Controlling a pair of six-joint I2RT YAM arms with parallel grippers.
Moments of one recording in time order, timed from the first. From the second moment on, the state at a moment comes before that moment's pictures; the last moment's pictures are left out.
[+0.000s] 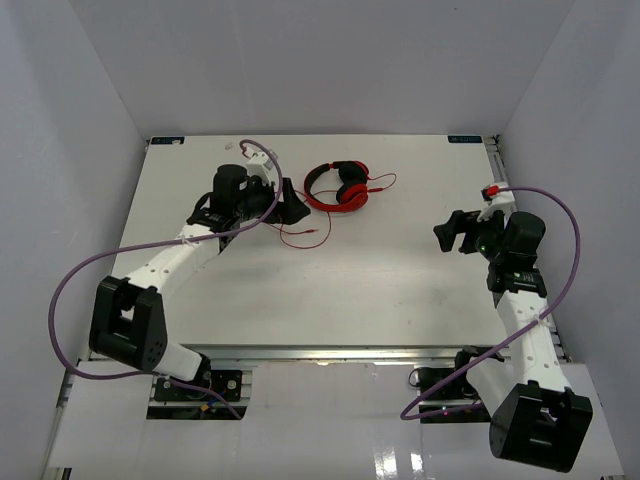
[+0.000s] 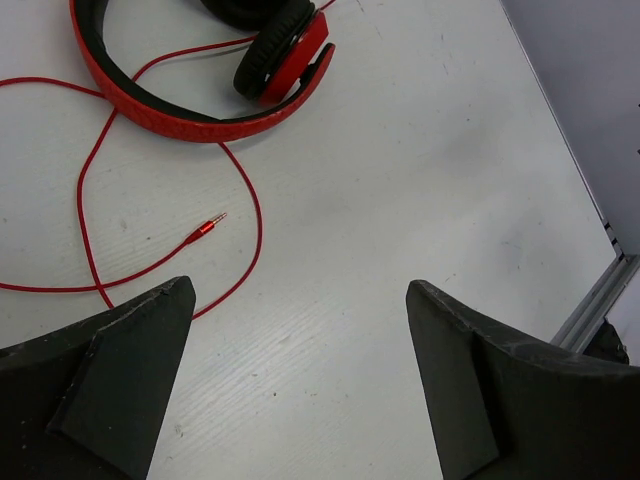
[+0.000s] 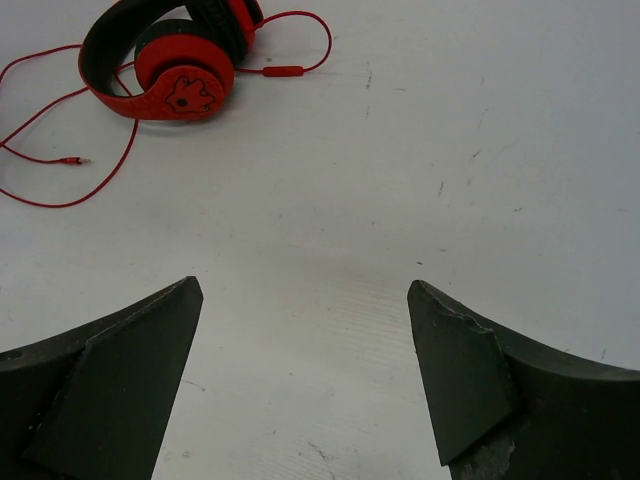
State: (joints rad) left arm -0.36 1.44 1.03 -0.02 0.43 -0.32; right arm -0.16 0.90 0.61 -0.08 -0.51 -0.02
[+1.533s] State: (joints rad) left arm -0.44 2.50 2.19 -0.60 -0.07 -0.36; right arm -0.16 1.00 0.64 -0.14 -1.04 -0.38
